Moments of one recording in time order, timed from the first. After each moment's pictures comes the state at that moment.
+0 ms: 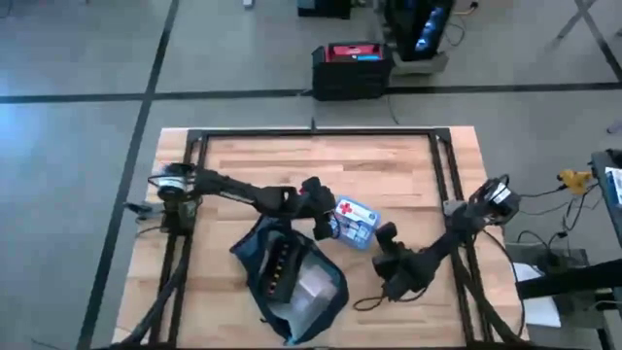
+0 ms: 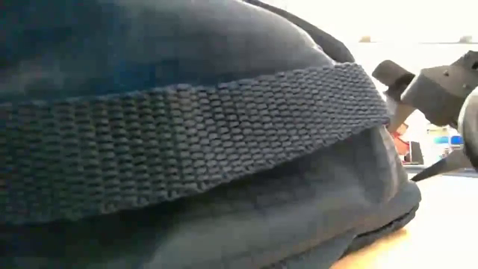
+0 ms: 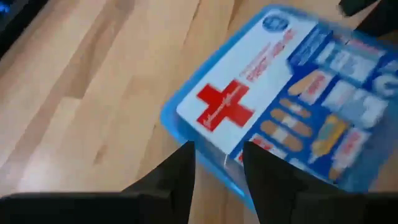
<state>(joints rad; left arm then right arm) 0.02 1.94 1.18 -0.02 -0.26 -0.09 0.65 1.74 0.84 -0.74 0.84 0.08</state>
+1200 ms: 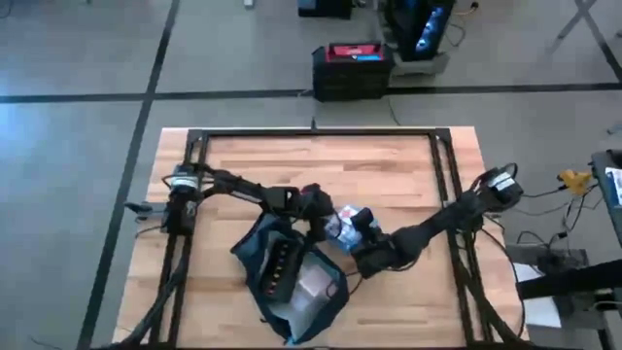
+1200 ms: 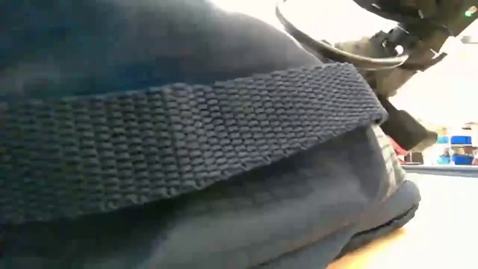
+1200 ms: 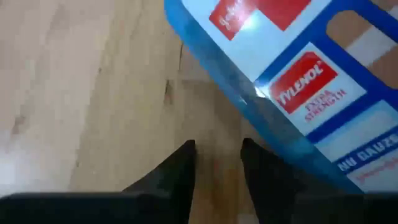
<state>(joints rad) 0.04 2.03 1.15 -0.05 -0.09 -0.01 0.41 1.67 0.90 -0.43 0.84 -0.37</state>
